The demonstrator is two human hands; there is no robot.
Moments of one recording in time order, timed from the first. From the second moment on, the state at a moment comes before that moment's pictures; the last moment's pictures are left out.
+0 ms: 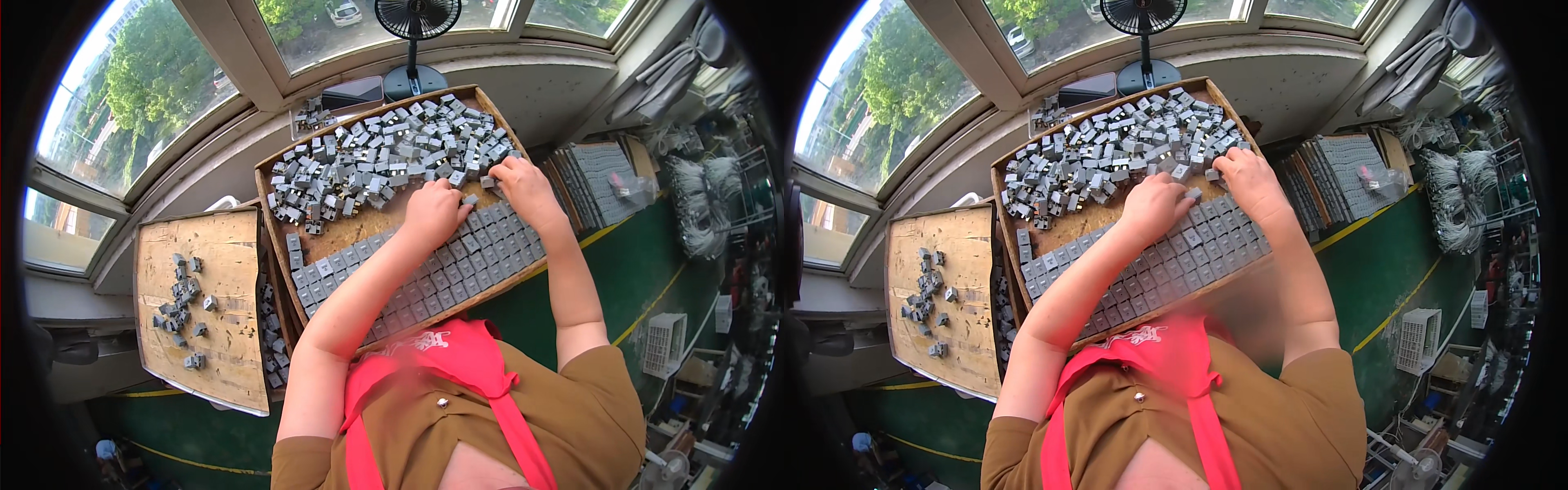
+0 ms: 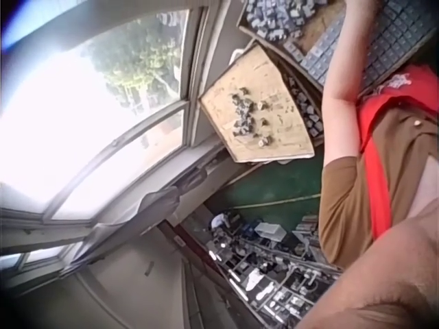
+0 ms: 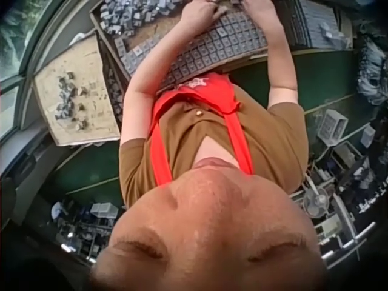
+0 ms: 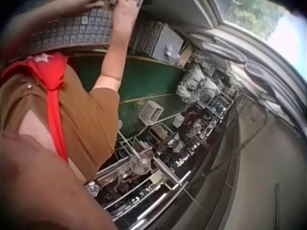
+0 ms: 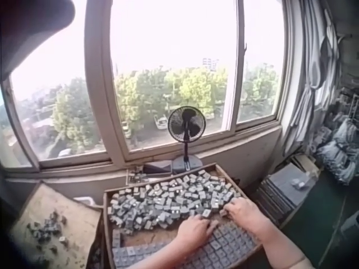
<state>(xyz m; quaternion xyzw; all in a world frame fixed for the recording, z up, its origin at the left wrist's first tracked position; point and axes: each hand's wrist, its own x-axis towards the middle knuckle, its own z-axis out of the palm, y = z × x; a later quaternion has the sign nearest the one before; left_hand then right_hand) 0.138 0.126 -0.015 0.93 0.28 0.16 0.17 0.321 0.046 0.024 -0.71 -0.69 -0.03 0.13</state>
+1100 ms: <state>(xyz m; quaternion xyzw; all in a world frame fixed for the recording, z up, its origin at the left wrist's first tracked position) 0.158 0.141 -0.004 0.96 0.23 0.05 0.14 0.322 0.048 0.012 -0.70 -0.68 0.00 0.19</state>
